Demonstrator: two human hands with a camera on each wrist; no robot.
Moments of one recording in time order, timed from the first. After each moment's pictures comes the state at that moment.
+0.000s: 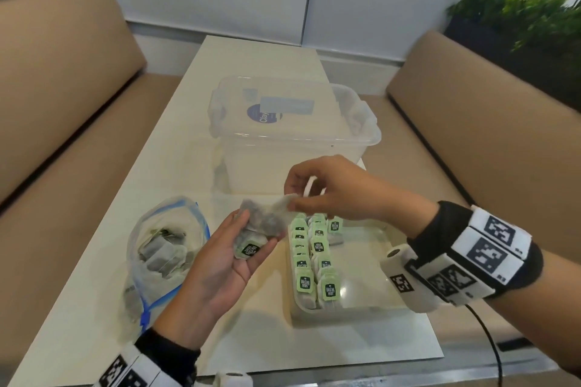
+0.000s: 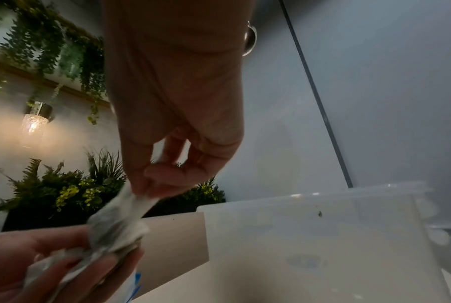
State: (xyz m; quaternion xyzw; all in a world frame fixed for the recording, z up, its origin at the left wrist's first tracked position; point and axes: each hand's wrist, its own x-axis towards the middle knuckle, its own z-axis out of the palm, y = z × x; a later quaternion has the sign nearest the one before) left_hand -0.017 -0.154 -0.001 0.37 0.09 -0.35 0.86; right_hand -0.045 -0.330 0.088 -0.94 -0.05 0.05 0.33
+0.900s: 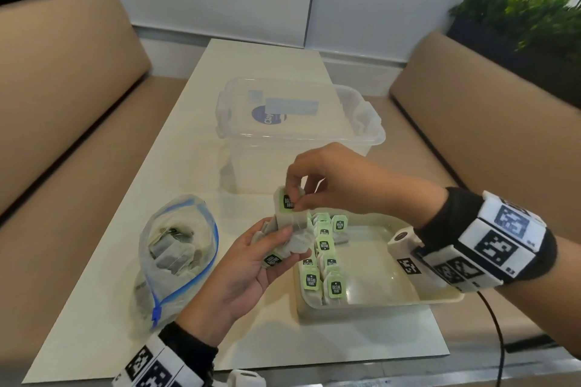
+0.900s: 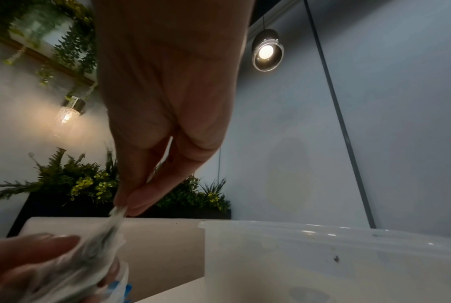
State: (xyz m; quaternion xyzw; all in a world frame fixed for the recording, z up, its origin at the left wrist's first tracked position) left_hand -0.028 -0.157 -0.003 0.41 0.00 -0.42 0.81; right_hand -0.039 -0.326 0.102 -0.96 -0.17 0.02 0.22
